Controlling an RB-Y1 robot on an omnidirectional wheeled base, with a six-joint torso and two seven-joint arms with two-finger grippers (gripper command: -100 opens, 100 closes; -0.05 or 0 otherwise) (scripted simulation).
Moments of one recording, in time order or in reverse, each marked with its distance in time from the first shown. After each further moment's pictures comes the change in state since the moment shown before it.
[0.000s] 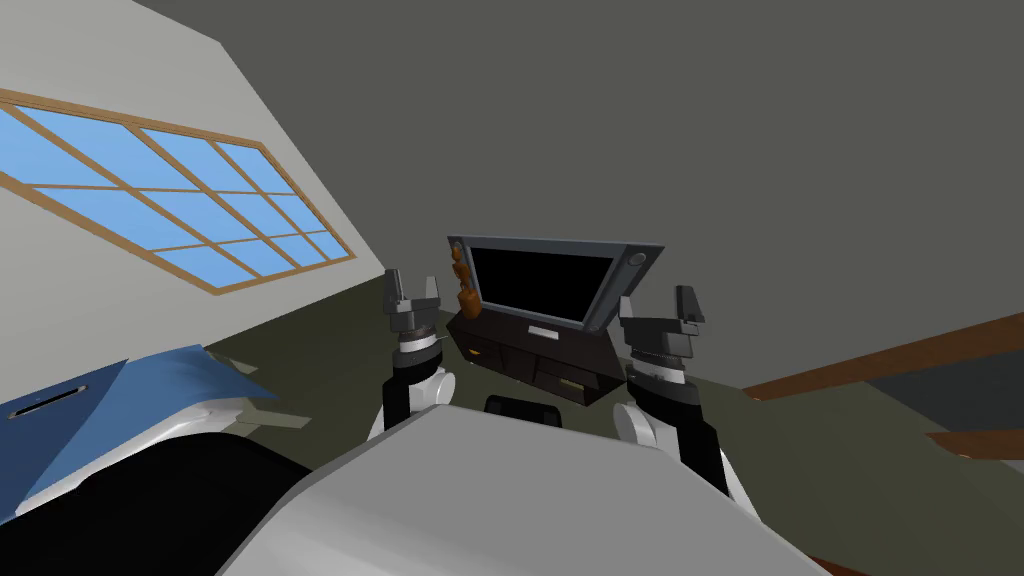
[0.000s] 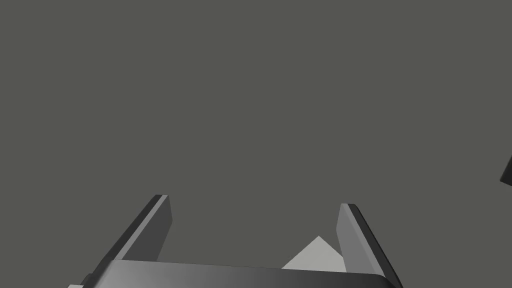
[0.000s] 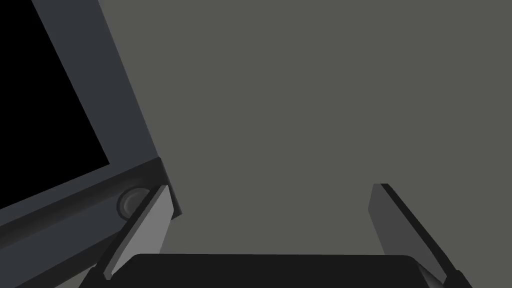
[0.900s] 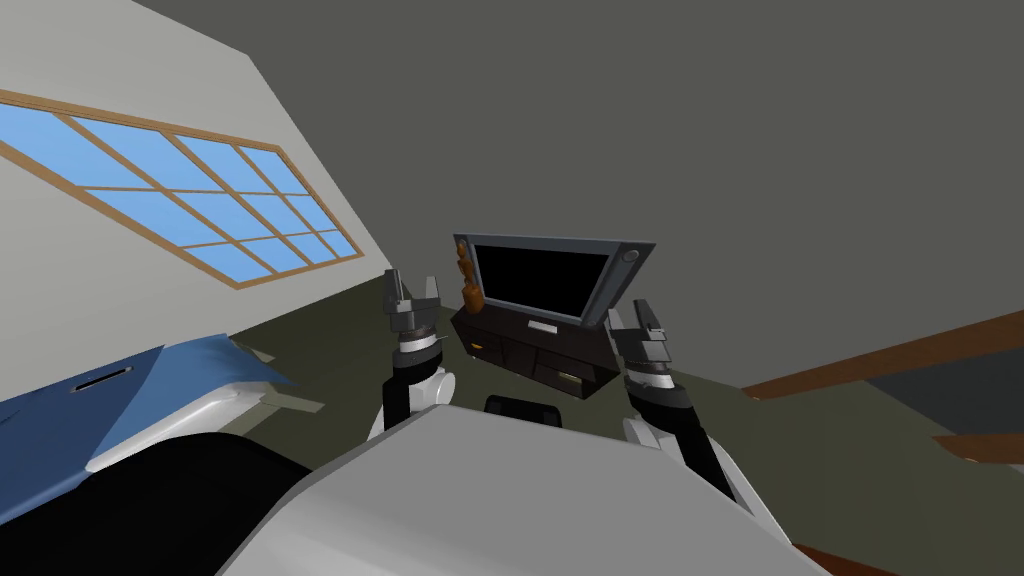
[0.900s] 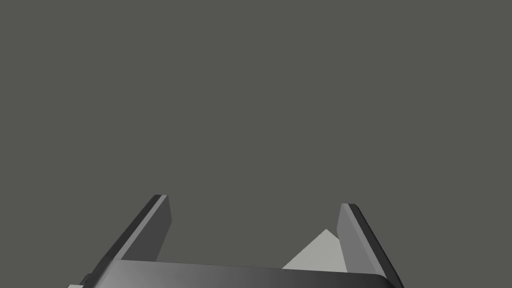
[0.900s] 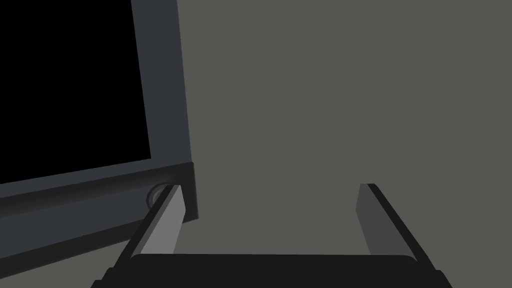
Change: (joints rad) left arm 0.000 0.000 0.000 0.000 0.000 0.000 0.000; right arm 0.033 -0.177 0.007 0.078 0.040 -0.010 0.051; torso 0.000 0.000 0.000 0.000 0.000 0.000
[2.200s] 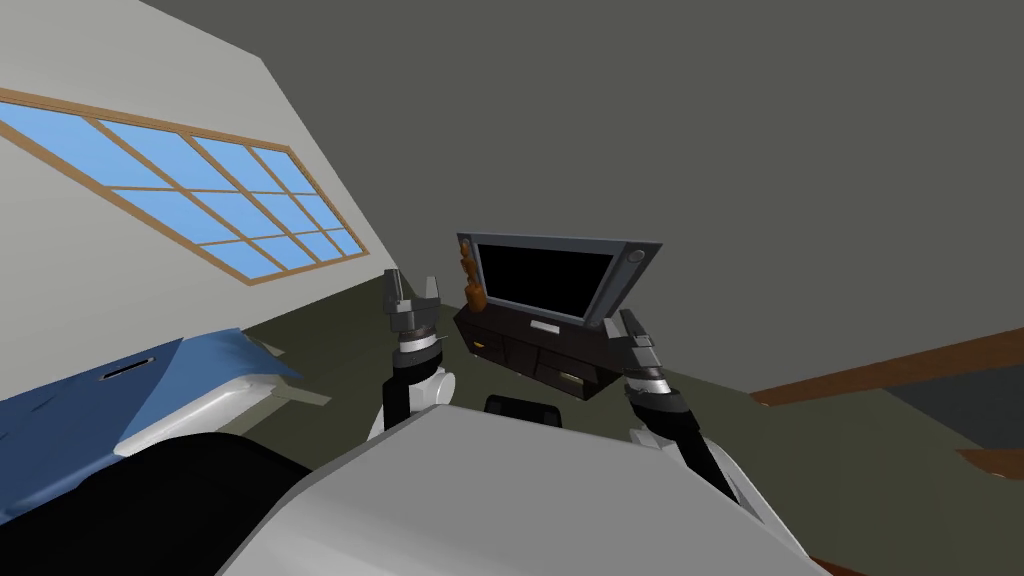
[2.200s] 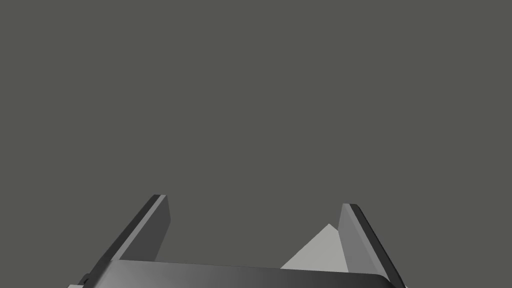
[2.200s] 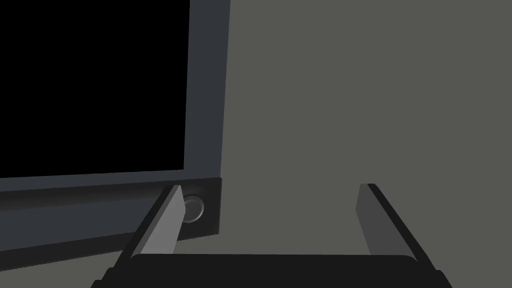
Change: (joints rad) left arm 0.000 0.000 0.000 0.000 0.000 0.000 0.000; right arm 0.027 -0.084 0.001 0.056 0.031 -0.001 0.025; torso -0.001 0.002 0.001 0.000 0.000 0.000
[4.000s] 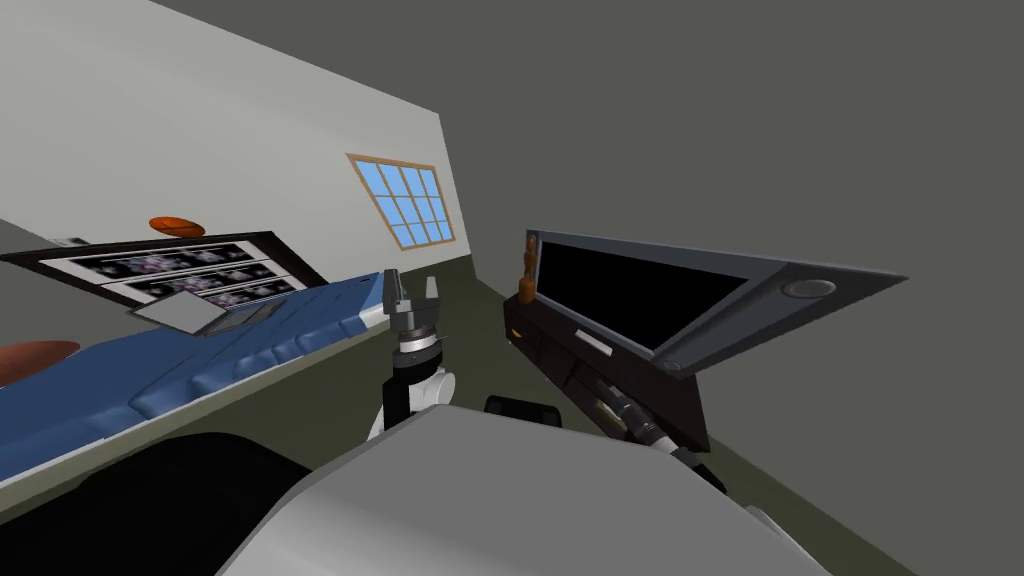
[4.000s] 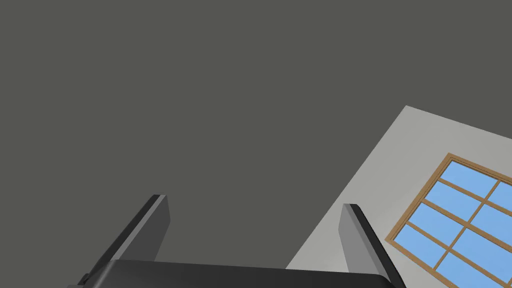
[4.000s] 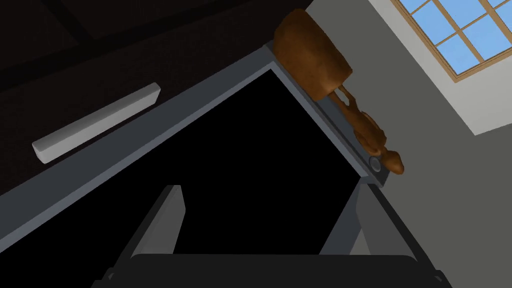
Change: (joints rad) left arm 0.000 0.000 0.000 0.000 0.000 0.000 0.000; right arm 0.121 -0.369 0.079 0.447 0.289 0.010 0.153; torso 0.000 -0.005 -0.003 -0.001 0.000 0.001
